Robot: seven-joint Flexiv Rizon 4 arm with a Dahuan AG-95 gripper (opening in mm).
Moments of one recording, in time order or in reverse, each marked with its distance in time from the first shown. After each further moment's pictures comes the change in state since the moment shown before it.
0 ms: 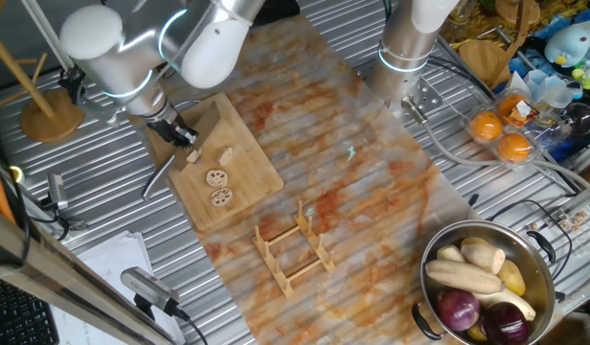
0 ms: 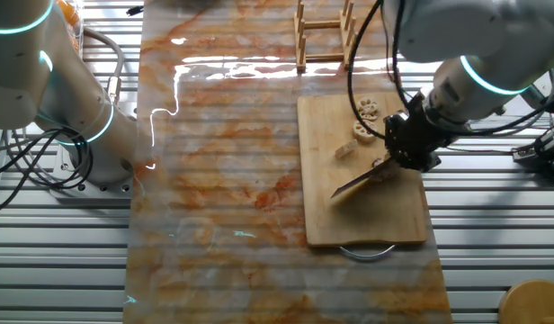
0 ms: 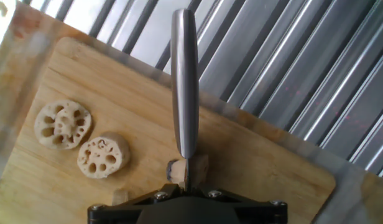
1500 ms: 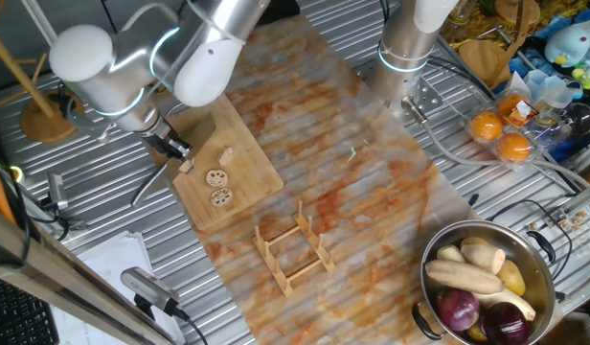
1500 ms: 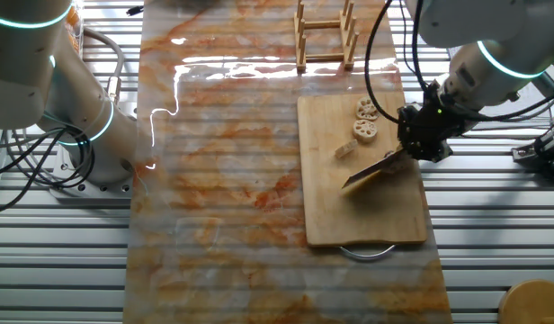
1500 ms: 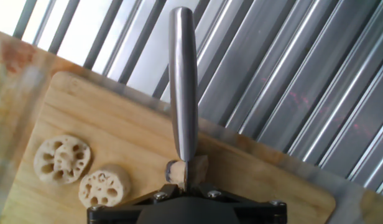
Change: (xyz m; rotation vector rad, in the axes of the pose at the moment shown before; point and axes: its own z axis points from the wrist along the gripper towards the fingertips) arm -0.031 0.003 -0.002 0.030 0.007 0.042
